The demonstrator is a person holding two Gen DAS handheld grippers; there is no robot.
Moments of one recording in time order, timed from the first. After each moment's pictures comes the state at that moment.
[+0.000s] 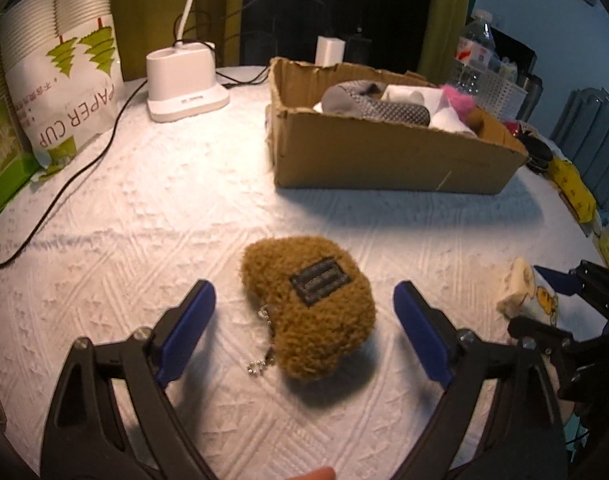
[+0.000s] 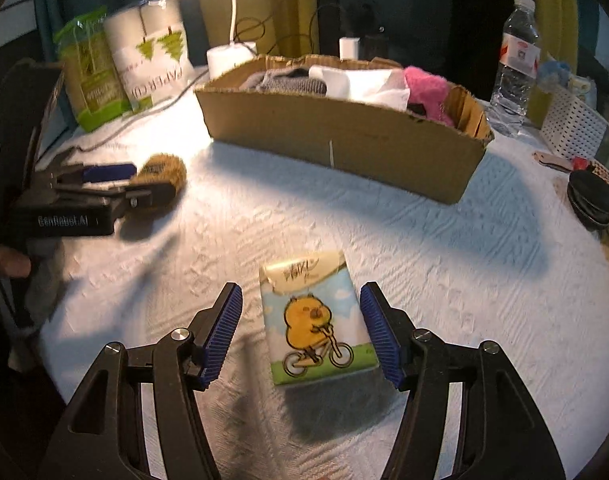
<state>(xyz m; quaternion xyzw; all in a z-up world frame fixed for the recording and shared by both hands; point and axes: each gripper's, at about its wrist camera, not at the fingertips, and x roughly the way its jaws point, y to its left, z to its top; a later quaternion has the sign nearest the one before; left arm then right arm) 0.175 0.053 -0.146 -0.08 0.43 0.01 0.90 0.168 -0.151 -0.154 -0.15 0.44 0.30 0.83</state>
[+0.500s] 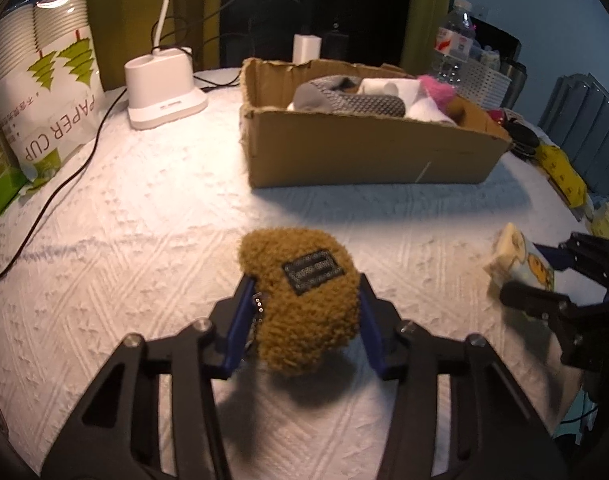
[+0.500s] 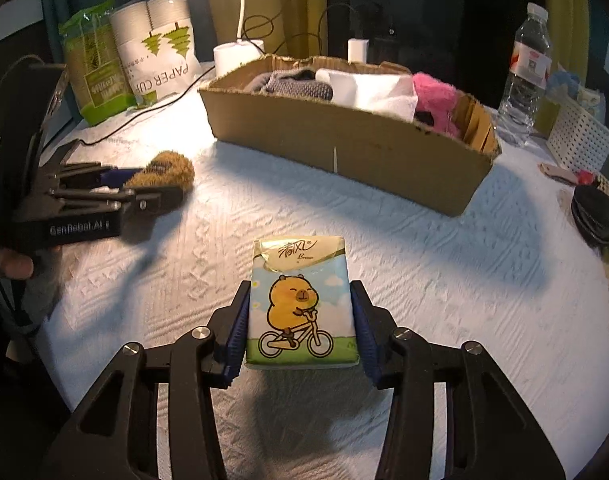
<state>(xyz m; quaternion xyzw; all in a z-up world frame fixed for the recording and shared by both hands) 0.173 0.042 -0.143 -0.06 0.43 -0.01 0.90 0.178 -0.149 -0.143 -0.15 0.43 0.31 0.83</state>
